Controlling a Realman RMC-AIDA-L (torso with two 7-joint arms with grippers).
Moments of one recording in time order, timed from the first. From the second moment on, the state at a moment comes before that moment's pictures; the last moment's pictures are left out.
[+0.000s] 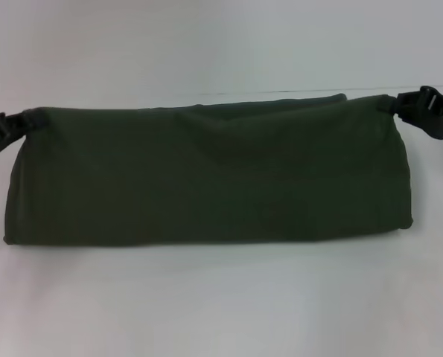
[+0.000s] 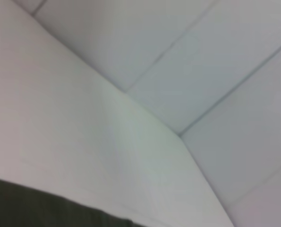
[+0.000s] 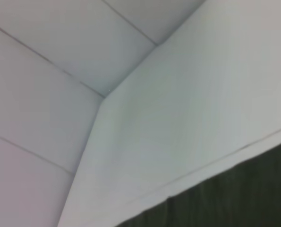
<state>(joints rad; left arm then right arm) -0.56 -2.06 0.23 0.70 2.09 1.40 -2.05 0.64 1.98 -0.46 -0.59 -2.05 -1.25 2.26</state>
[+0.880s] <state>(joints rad) -0.65 -2.16 0.23 0.58 1.86 1.04 -1.76 0.68 2.08 -0.46 -0.49 -1.79 -0.95 1.96</state>
